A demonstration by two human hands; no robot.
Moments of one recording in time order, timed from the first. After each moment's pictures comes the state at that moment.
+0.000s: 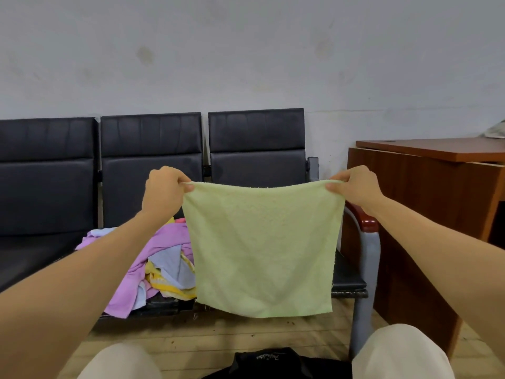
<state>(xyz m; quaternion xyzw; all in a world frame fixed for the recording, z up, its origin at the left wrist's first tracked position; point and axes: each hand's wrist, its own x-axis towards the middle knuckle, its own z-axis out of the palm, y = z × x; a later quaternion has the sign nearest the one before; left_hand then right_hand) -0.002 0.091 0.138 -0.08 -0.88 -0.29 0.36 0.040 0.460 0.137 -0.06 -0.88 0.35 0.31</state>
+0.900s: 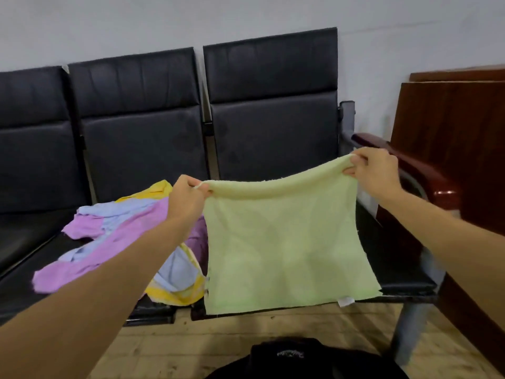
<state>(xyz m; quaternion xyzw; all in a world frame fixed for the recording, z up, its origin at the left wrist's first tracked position) -0.136 0.139 0.027 0.05 -0.80 -0.56 0.21 -0.131 0.472 0.034 -0.08 -0.86 0.38 0.32</state>
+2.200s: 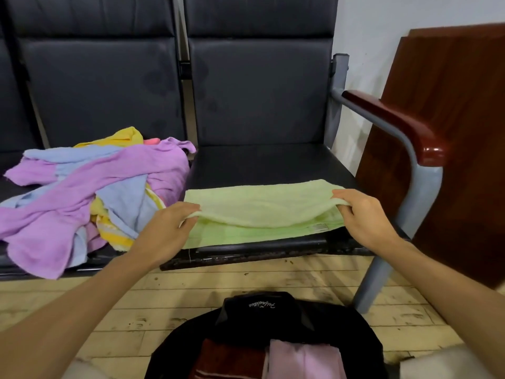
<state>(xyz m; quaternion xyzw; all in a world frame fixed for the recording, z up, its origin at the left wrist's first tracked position) -0.083 0.113 -0.112 -0.18 -0.93 -0.29 0.12 -0.053 0.481 -0.108 0.02 -0.95 0.22 0.20</state>
